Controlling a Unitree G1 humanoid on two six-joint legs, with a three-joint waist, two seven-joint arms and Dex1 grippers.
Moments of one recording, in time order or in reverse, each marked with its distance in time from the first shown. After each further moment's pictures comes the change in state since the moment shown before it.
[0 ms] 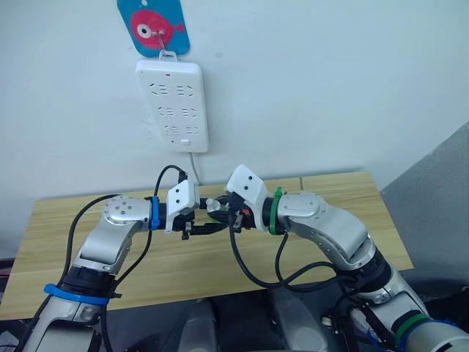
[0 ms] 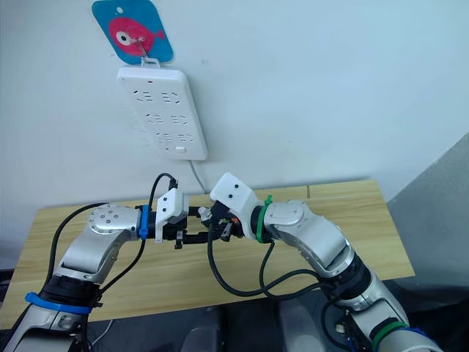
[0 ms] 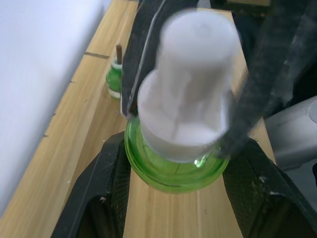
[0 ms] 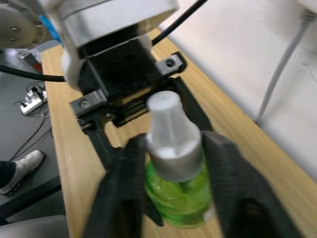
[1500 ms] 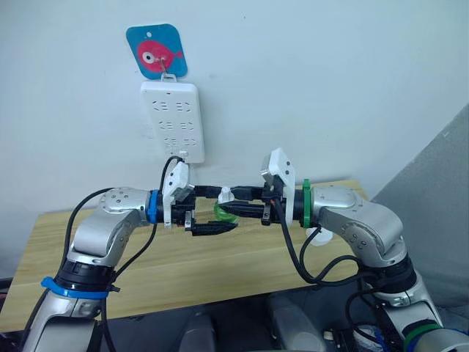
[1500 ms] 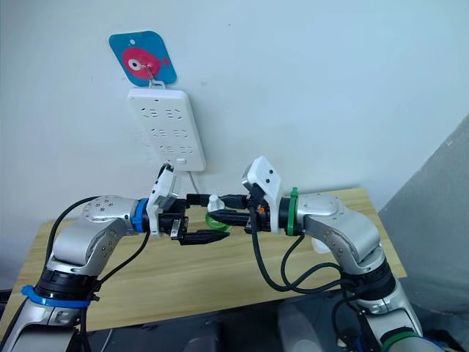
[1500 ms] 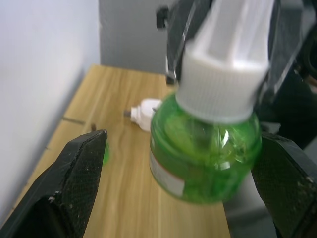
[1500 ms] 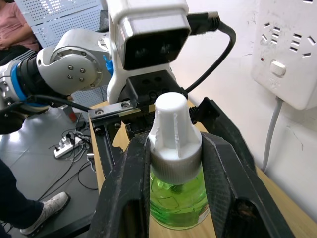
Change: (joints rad) left arm -0.047 0.006 0.042 -0.100 -0.220 0.271 -0.054; right arm 0.071 -0.080 -0.248 -0.052 0.238 -0.044 0.210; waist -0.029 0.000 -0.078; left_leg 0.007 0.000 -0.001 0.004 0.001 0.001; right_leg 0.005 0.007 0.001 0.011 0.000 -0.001
